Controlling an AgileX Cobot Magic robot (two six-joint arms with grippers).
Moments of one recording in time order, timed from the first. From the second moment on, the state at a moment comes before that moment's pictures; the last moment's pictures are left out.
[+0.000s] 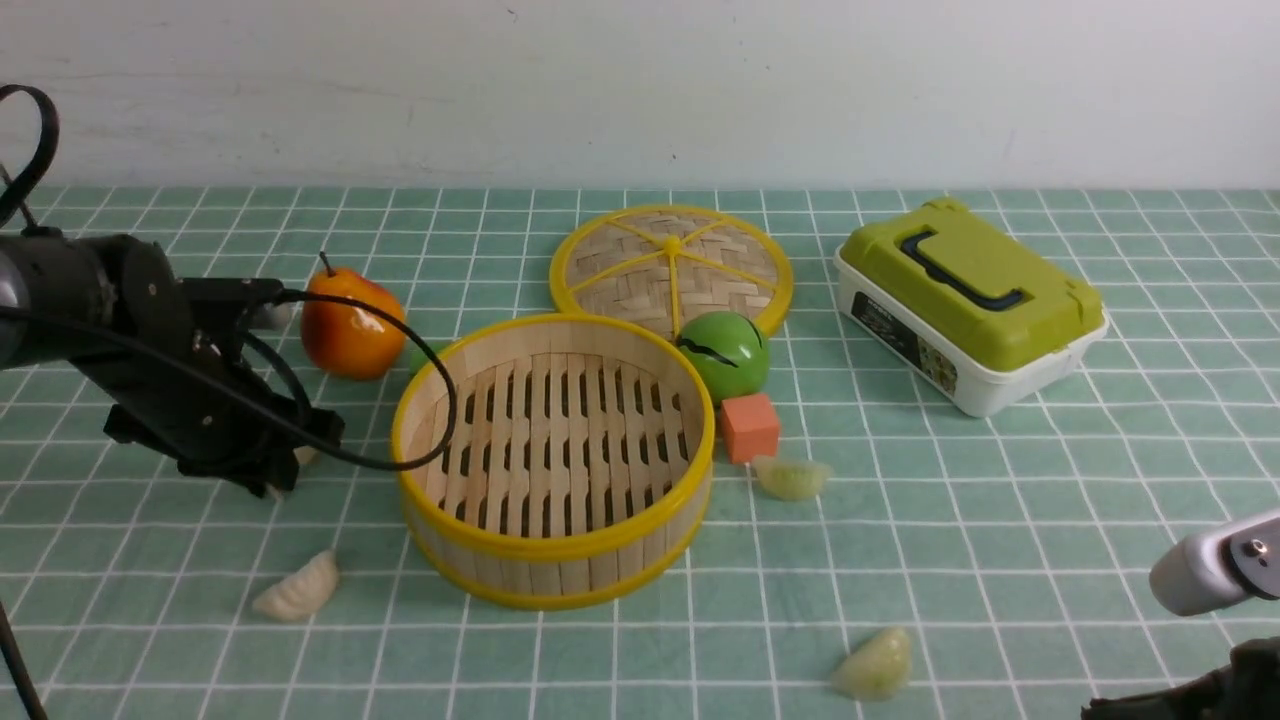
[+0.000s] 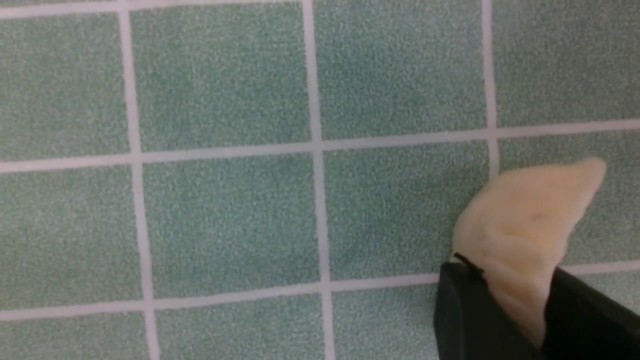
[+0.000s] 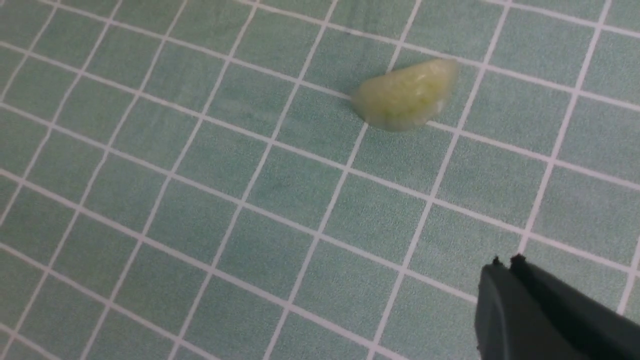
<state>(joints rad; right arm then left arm) 0.29 0.90 -0.44 0.47 0.53 -0.31 0.00 1.94 -1.27 -0.12 0.55 0.13</state>
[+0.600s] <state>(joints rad) 0.29 0.90 -0.44 0.49 0.52 -0.31 -0.18 1.89 -1.48 -0.49 0.74 0.09</state>
